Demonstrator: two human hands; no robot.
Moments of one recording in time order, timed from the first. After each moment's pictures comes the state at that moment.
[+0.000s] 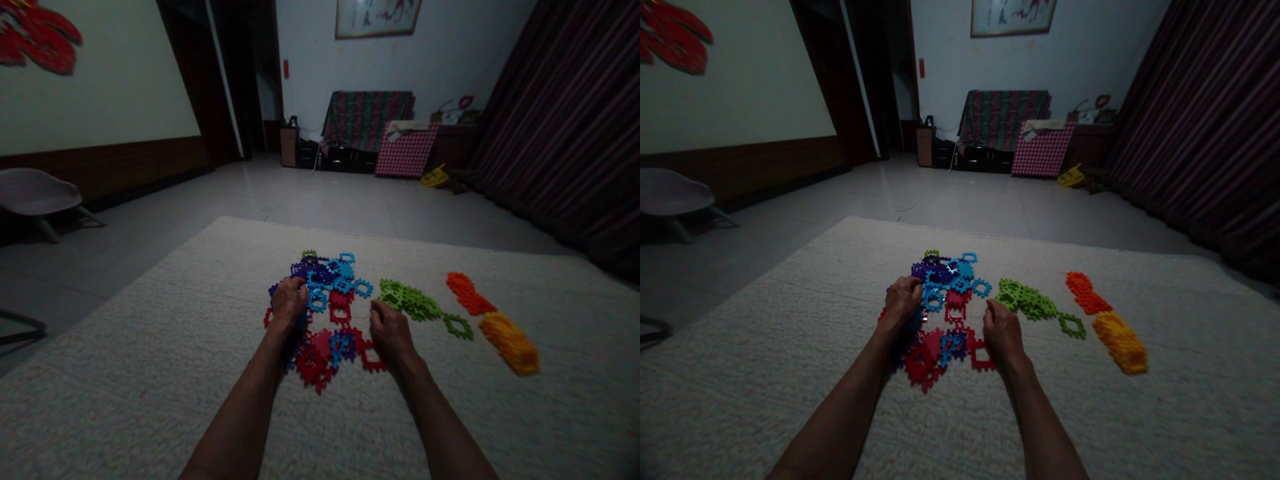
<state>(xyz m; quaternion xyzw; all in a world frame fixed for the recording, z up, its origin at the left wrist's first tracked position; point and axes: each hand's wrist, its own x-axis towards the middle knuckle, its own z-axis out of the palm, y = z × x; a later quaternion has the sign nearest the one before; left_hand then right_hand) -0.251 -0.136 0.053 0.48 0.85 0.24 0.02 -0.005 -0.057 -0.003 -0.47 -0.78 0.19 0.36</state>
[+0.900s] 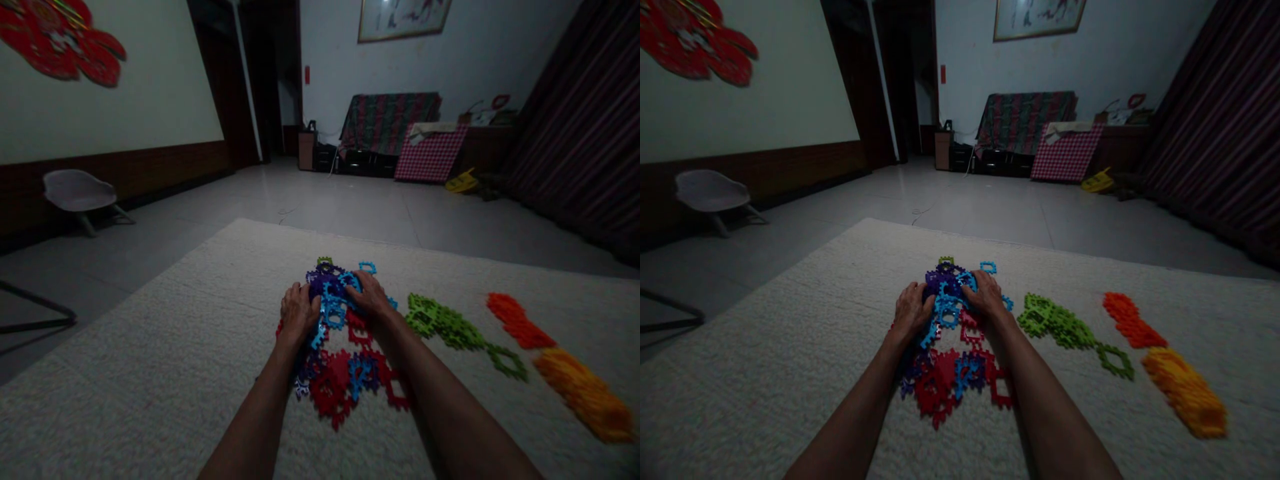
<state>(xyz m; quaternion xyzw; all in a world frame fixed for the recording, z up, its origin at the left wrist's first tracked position) -0.270 -0.127 0.019 0.47 0.84 0.26 -0.04 -0.123 0.039 -0.006 -0.38 -0.87 0.15 0.26</state>
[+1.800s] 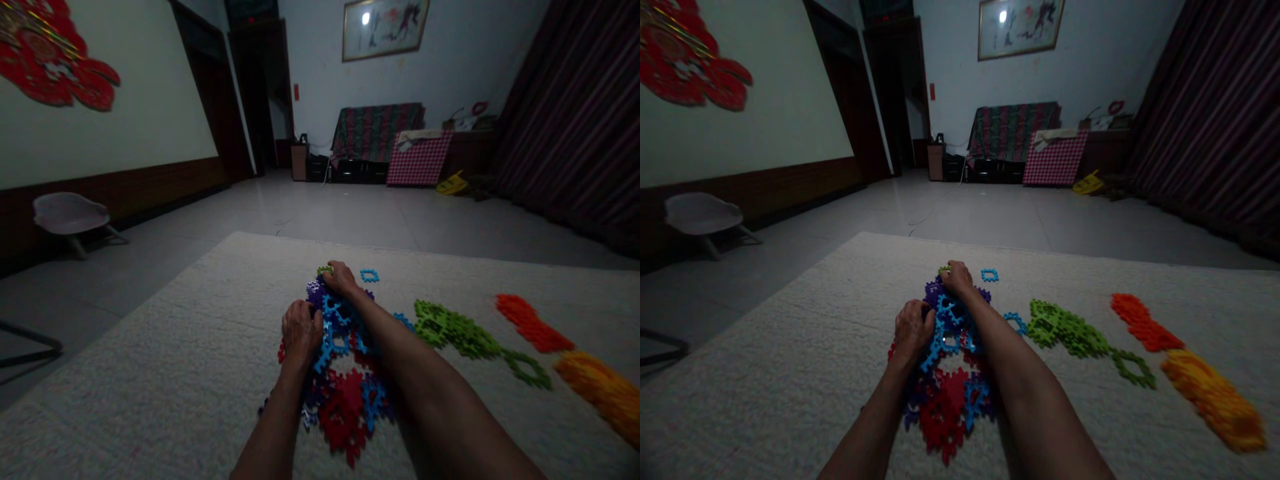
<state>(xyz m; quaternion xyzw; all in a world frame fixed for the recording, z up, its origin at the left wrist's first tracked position) -0.268 -0.129 0.011 0.46 0.83 0.31 -0.06 -0.224 0.044 0.043 -0.45 -0.86 0.15 0.19</state>
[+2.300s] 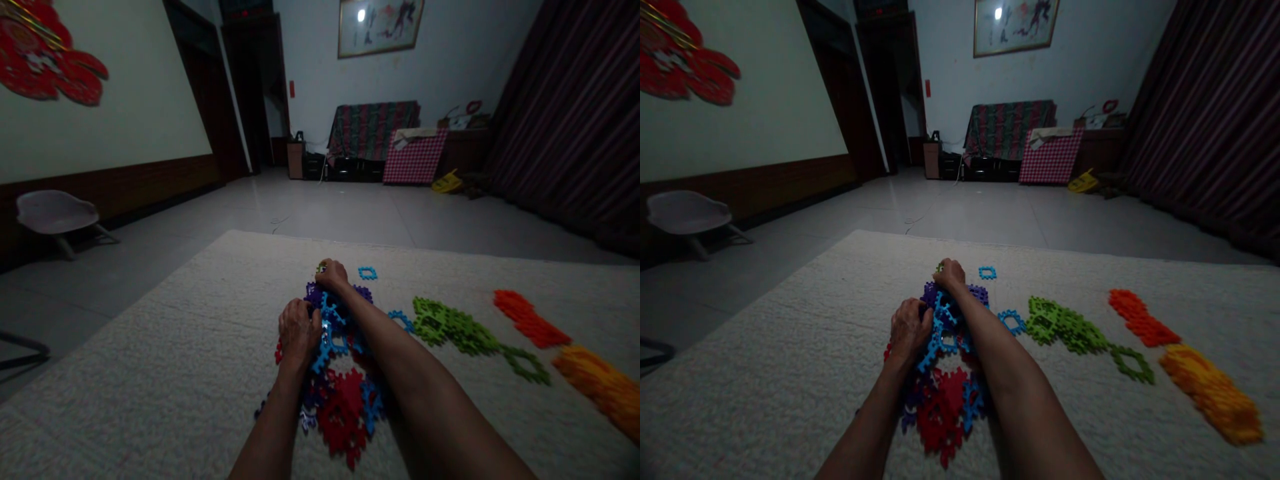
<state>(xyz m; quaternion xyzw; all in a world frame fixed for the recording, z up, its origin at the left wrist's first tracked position) -0.268 -0.128 0.011 0.46 0.83 0.31 -0.04 -0.243 0.048 0.039 -0.50 -0.82 0.22 0.20</state>
